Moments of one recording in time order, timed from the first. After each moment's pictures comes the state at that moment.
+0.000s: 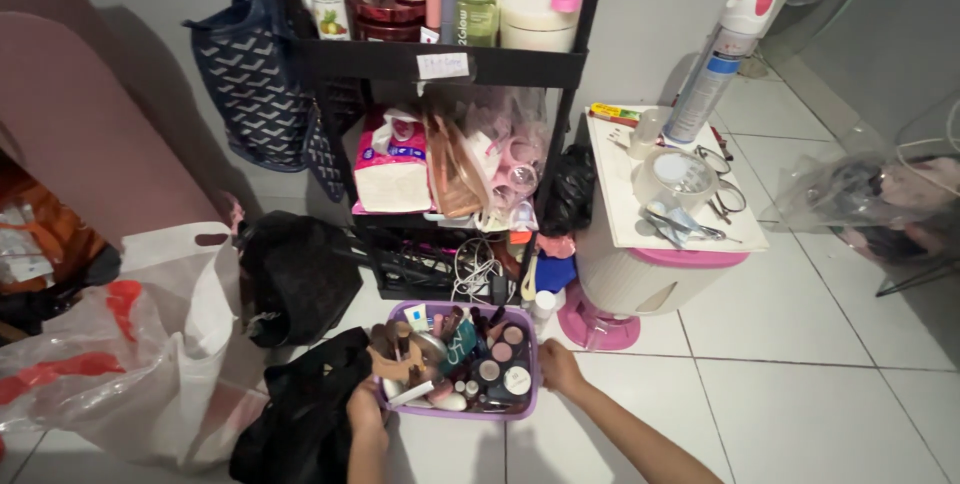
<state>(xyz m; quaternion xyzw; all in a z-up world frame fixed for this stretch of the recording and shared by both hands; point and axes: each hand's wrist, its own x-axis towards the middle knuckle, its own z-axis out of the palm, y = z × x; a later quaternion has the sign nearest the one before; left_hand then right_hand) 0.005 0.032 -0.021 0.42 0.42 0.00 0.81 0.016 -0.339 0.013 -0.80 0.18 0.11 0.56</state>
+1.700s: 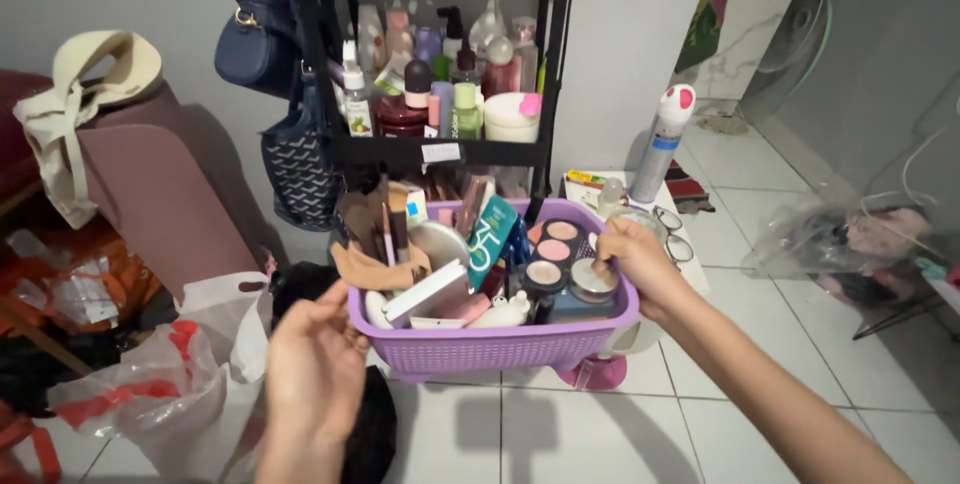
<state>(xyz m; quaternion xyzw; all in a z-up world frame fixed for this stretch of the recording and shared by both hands) -0.118 0.003 0.498 0.38 0.01 0.02 0.93 -0.029 -0.379 0.484 -0.67 0.03 -0.03 0.74</state>
